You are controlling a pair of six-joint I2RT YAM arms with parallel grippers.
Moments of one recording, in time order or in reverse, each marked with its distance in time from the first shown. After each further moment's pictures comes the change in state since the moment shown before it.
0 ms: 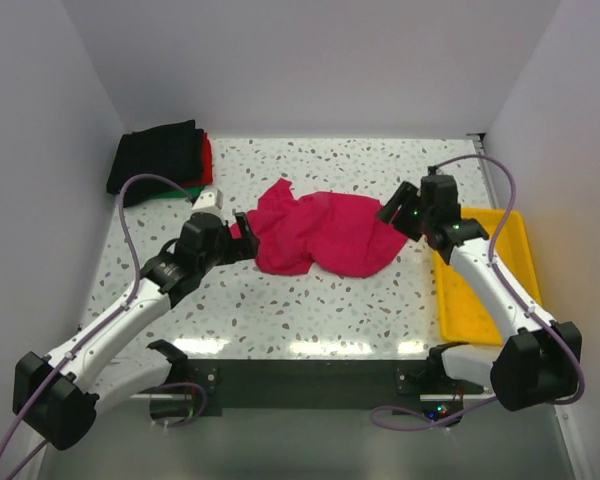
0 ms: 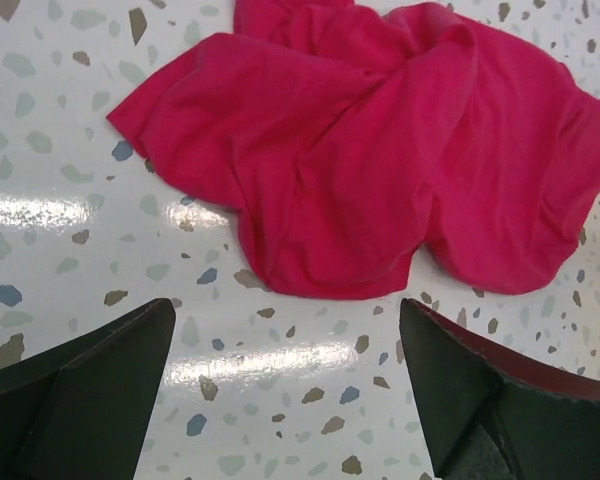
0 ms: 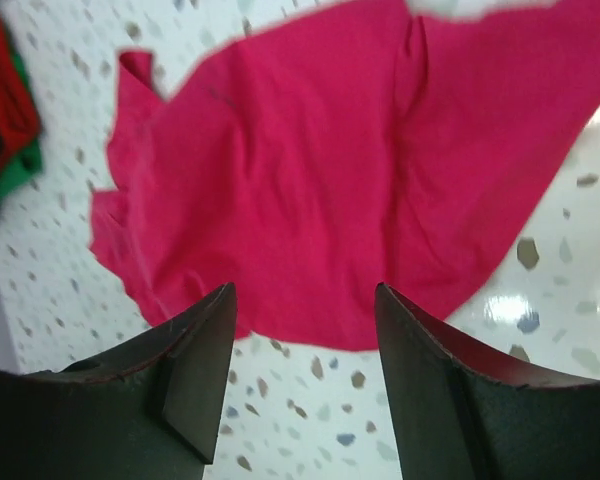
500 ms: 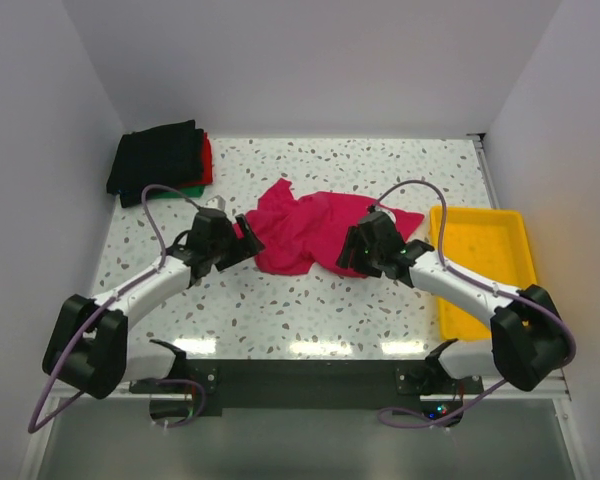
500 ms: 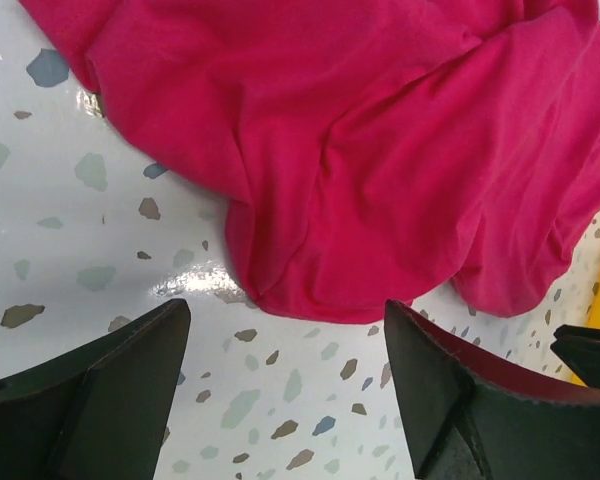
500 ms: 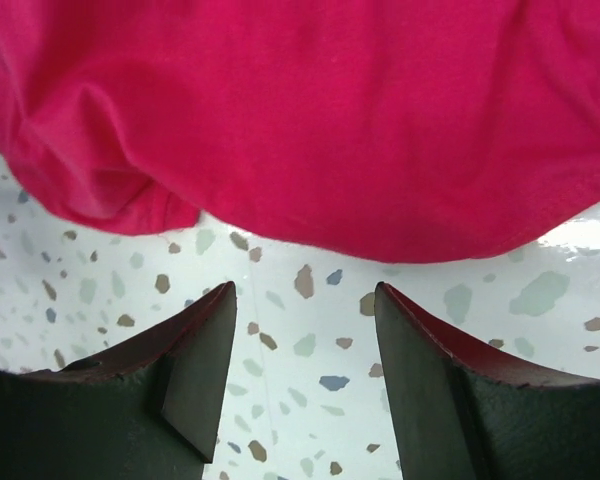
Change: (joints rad) left arm 0.163 0.306 -0.085 0.211 0.253 -0.171; right arm 0.400 0.105 -0.210 0.084 0.127 0.070
